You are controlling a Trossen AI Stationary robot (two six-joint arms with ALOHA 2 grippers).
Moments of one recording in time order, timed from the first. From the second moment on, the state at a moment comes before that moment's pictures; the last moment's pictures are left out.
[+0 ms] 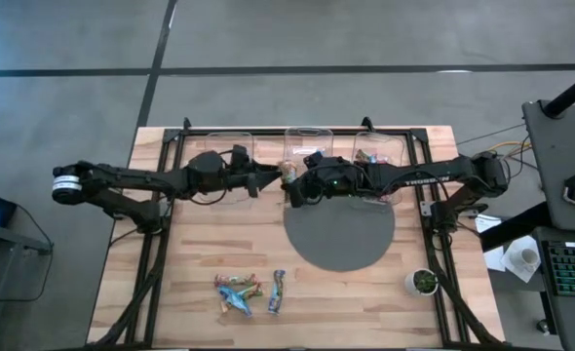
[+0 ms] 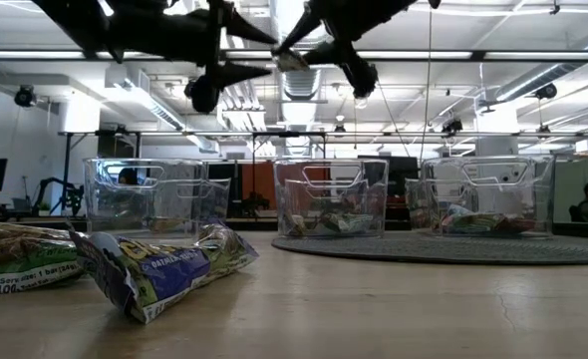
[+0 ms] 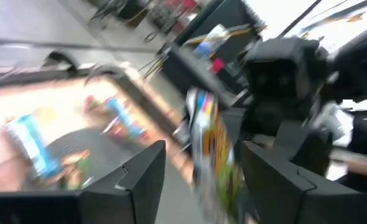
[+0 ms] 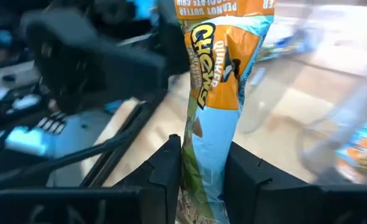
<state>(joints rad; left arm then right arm) 0.19 1.20 0.66 0.52 -0.05 -0.73 -0.03 1.58 1.23 -0.12 0.17 0.95</state>
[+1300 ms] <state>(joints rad) -0.07 1.03 0.65 -0.07 0.01 -0.76 -0.33 1.66 1.23 -0.35 0.02 1.00</state>
